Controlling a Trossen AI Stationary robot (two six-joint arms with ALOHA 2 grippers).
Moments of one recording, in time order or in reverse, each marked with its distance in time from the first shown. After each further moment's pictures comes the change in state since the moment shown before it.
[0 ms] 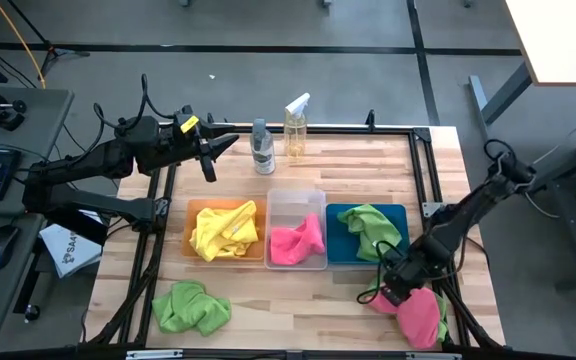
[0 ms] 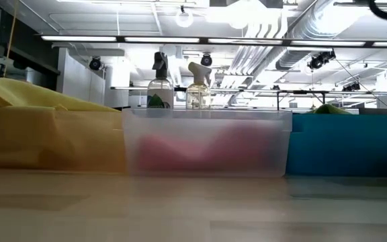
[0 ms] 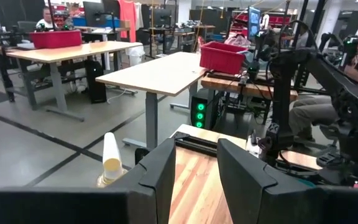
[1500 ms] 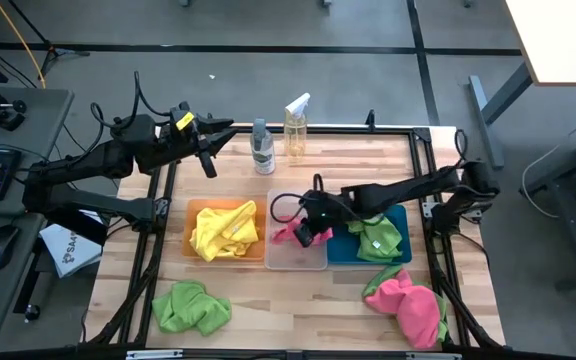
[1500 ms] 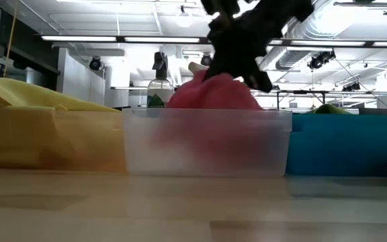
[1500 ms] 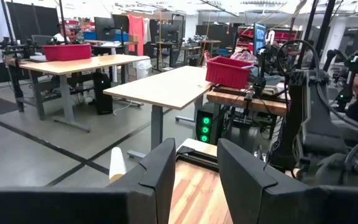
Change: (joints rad) left arm 0.000 0.000 0.000 0.063 -0.035 0.008; right arm -0.639 0.369 0.307 0.552 0.274 -0.783
